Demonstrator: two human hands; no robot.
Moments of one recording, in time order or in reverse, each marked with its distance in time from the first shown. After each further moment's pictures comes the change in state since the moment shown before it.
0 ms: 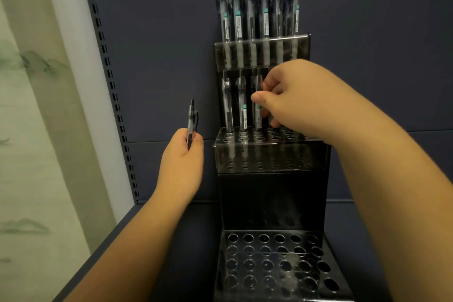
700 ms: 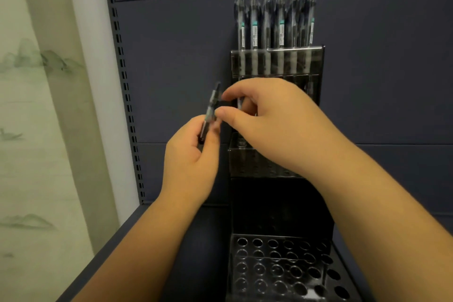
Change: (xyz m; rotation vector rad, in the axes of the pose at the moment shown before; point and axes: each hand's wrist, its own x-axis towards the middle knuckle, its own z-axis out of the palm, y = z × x) left_hand -0.016 0.027 -0.011 -0.048 0.116 0.444; right_hand -0.017 -0.038 0.028 0.126 0.061 -0.257
